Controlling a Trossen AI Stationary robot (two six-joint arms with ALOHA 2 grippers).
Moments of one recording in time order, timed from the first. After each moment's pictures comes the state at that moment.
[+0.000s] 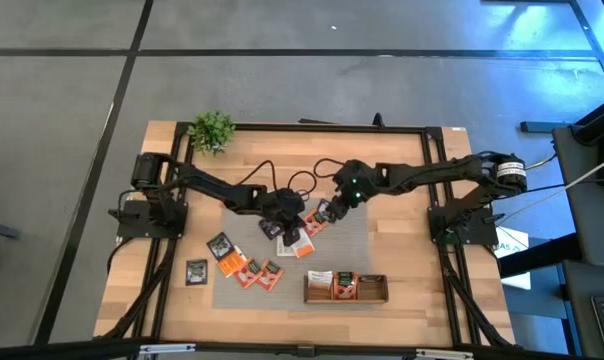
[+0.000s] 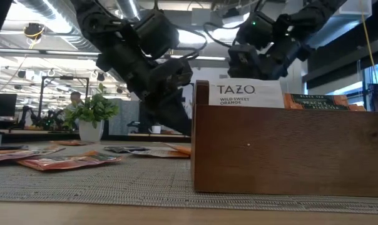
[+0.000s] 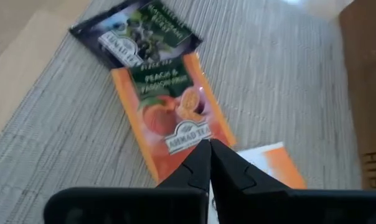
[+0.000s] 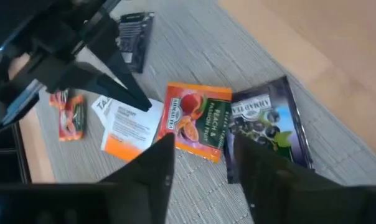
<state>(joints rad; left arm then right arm) 0.02 1.80 0.87 0.18 0.07 -0.38 -0.18 1.54 0.80 -0.10 -0.25 0.70</state>
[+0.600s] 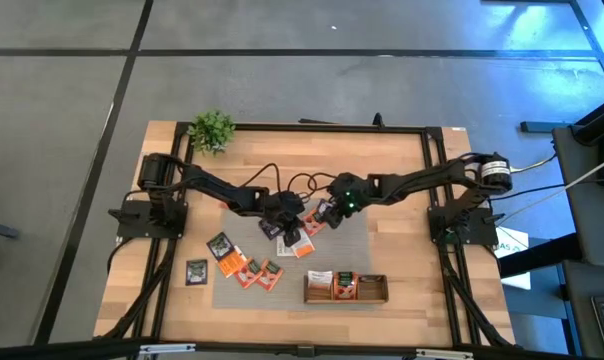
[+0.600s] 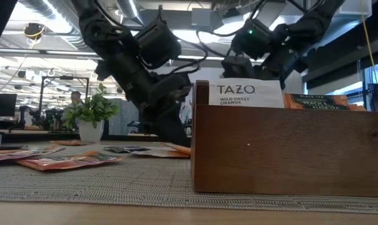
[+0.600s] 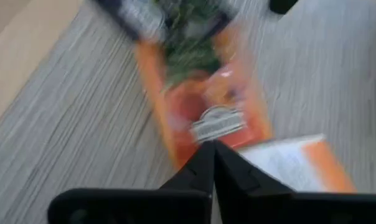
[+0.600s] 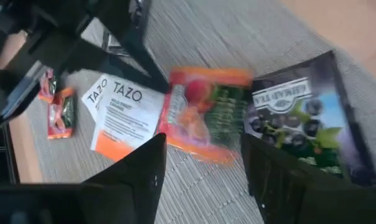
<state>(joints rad) 0.02 1.86 0.87 0.17 0.04 -0.41 -0.12 1.67 0.78 0.05 -0.22 0.75</state>
